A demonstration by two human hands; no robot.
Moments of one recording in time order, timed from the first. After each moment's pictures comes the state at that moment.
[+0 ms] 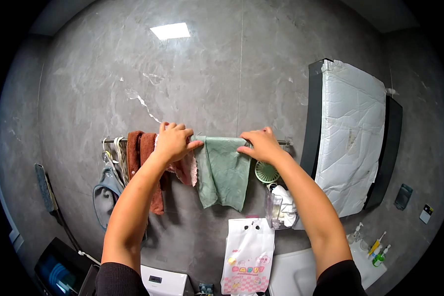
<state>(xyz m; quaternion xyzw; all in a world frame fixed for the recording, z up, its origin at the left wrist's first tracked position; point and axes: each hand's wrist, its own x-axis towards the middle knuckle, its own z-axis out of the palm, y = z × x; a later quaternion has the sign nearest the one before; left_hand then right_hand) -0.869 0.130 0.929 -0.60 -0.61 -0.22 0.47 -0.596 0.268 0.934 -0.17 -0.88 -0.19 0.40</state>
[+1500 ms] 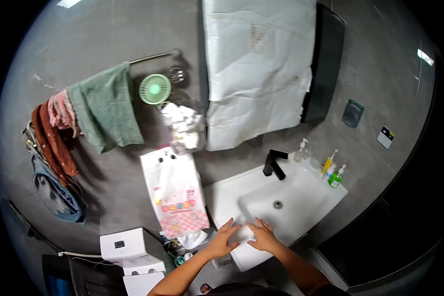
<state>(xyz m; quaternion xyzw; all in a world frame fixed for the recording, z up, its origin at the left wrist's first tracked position) -0.491 0.050 0.455 -0.84 -0.37 -0.34 -0.23 -0.271 0.036 0.463 -0.57 -0.81 0.05 0.16</state>
